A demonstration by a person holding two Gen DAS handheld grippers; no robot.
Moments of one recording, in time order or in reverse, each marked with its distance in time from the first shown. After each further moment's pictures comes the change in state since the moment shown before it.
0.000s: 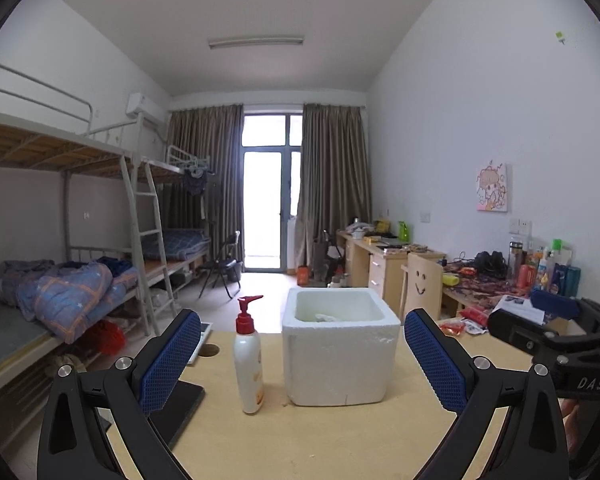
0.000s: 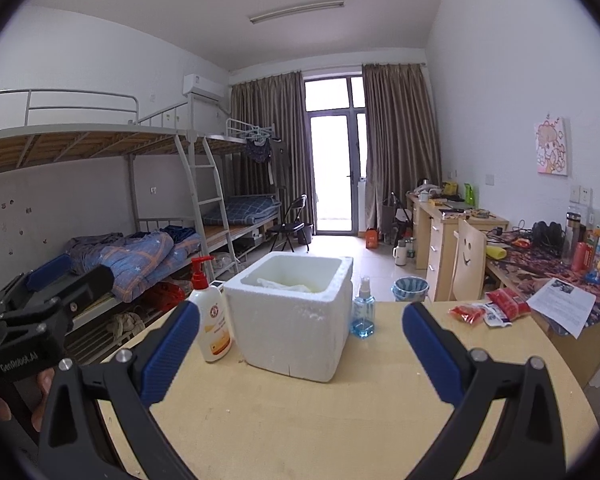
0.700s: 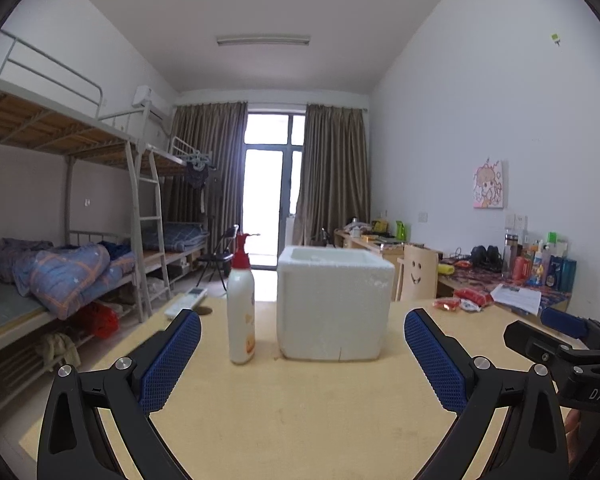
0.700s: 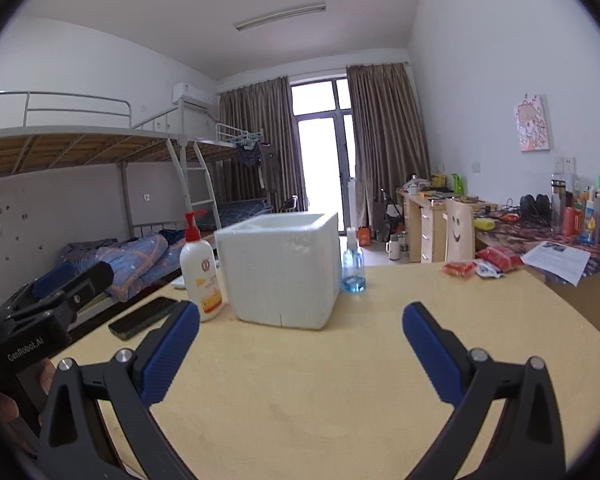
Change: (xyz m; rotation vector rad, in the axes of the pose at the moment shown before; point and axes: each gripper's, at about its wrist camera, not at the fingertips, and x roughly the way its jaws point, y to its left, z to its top) left arm -0.020 0.000 -0.083 -0.038 -0.017 -0.007; right arm -0.023 -0.011 -0.089 0.048 -0.028 -0.023
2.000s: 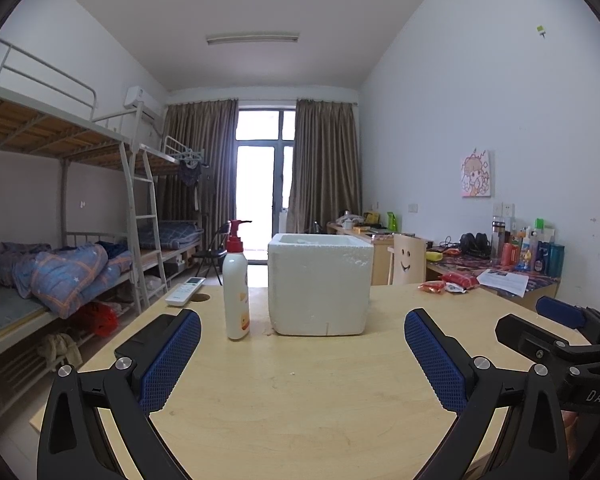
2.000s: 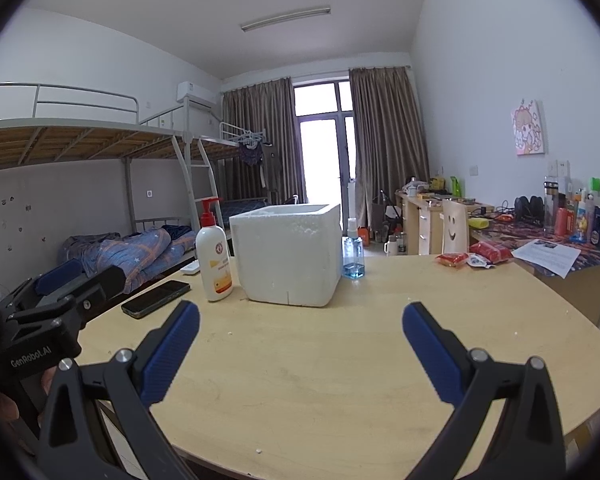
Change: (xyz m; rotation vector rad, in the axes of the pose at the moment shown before) left arm -0.037 -0.010 -0.014 0.029 0.019 -0.023; right arm -0.041 0.016 -0.022 -0.021 -0.009 -0.004
